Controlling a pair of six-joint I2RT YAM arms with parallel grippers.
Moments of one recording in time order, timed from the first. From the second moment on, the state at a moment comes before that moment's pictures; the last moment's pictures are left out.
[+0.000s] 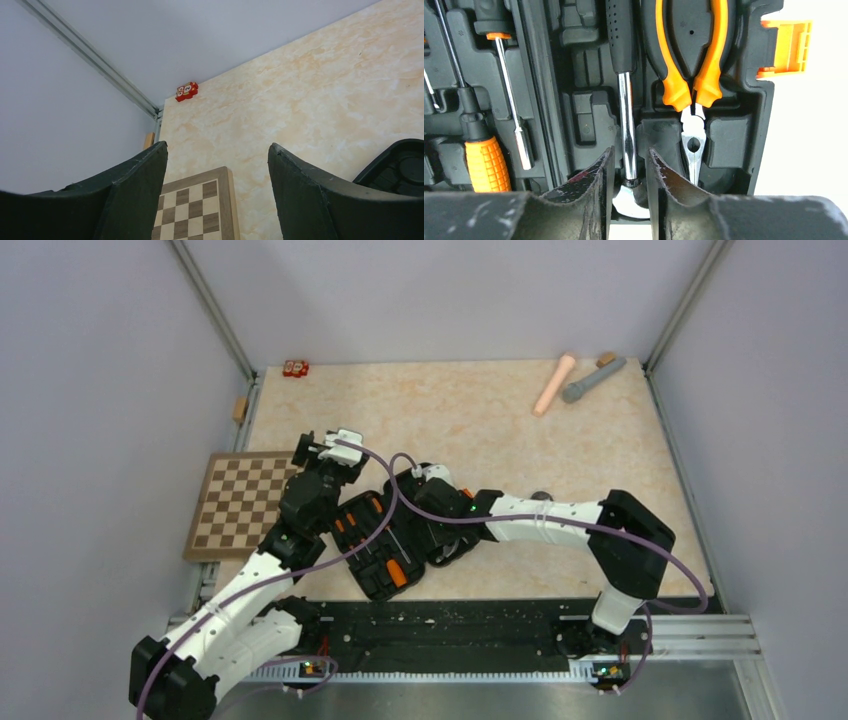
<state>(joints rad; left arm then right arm) -0.52 0.83 0.56 0.31 -0.46 0.47 1.05 1.71 1.10 -0.39 0.25 0.50</state>
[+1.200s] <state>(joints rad) -0.52 1.12 0.75 -0.02 -0.14 -0.32 1.02 1.68 1.08 -0.46 0.12 0.49</state>
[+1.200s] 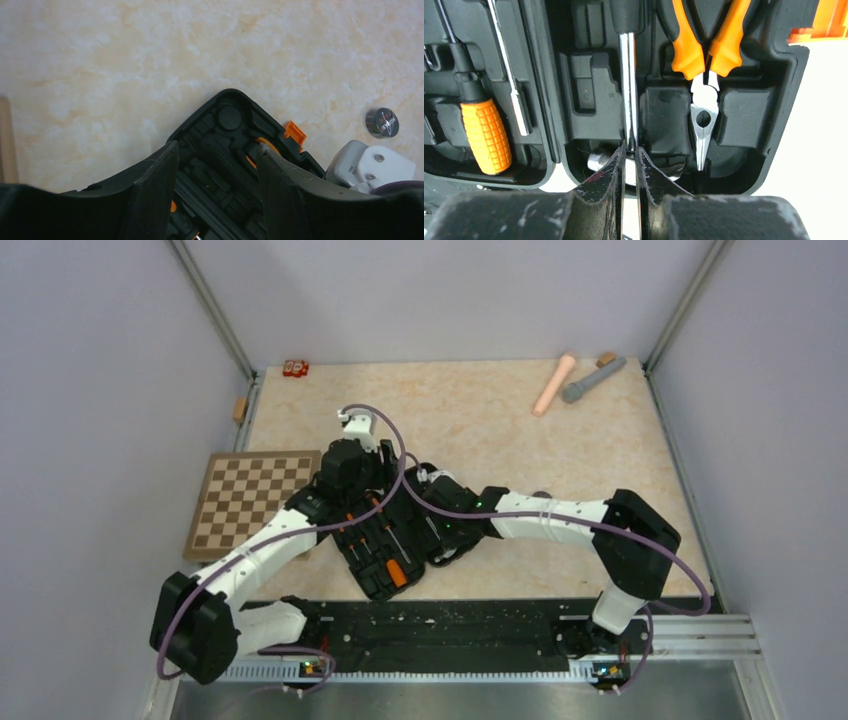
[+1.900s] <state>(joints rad) -0.52 1.42 0.81 -0.02 0.07 -0.46 0.95 1.56 1.05 -0.41 -0.01 0.47</state>
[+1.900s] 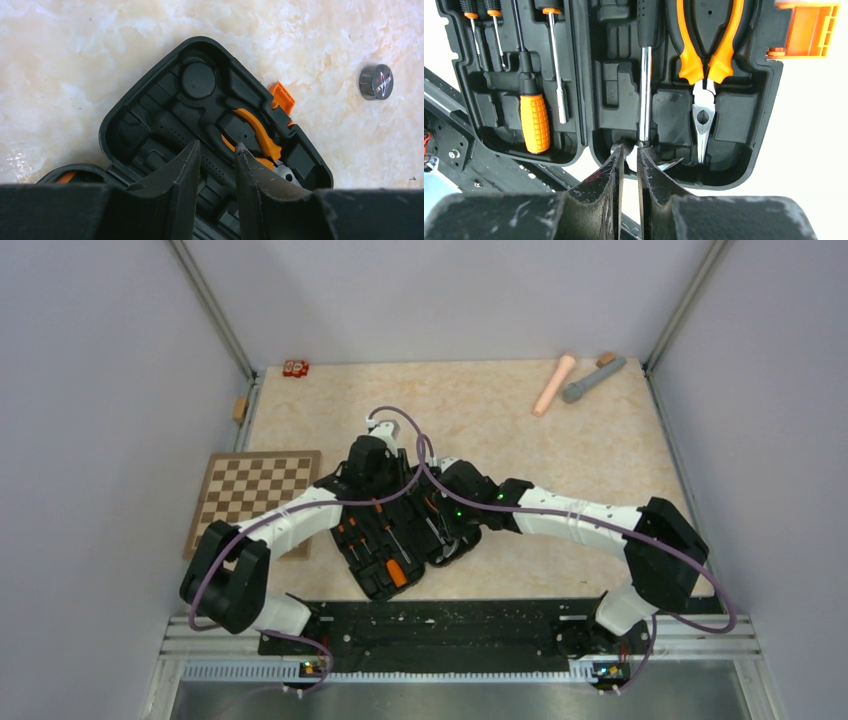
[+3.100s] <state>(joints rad) -0.53 1.63 0.86 -0.04 0.15 -0.47 0.91 1.61 0.99 -0.43 0.01 0.51</state>
